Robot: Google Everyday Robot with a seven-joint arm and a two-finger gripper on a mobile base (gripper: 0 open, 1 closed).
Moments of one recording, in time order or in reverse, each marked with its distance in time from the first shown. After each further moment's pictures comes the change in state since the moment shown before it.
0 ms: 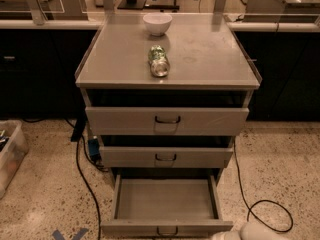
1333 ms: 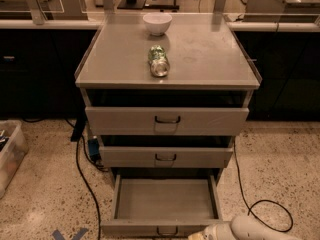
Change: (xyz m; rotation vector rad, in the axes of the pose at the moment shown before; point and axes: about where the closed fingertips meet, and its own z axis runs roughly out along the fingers) arm -0.019 -0.042 0.052 -0.019 -0.017 0.011
